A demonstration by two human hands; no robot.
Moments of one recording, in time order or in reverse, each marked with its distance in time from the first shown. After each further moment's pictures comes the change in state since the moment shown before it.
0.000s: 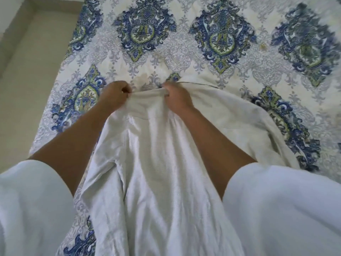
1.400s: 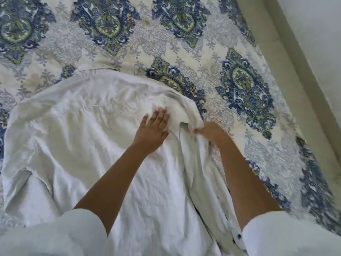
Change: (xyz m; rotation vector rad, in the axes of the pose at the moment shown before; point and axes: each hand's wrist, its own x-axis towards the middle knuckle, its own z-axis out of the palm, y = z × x) left_hand -0.215 0.200 0.211 0.539 -0.451 0.754; right_hand -0.289 0.223 -0.137 0.345 -0.009 0.939
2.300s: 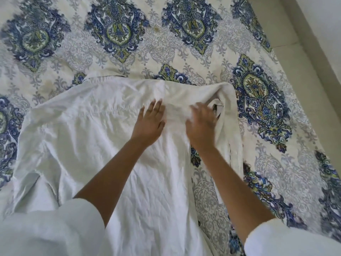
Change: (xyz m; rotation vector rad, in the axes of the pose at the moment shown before) left_hand 0.028 -0.023 -0.024 -0.043 0.101 -0.102; right_hand 0.006 -0.036 0.038 -0.317 0.710 -0.698
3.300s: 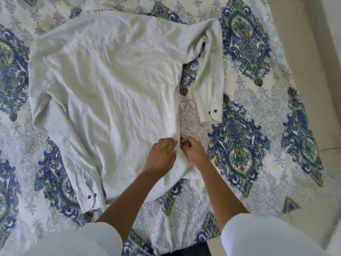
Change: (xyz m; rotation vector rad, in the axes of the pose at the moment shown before) left_hand -0.283 0.139 0.093 -0.223 0.047 0.103; right_hand -0.273 0.027 -0.062 0.606 -0.714 0.683
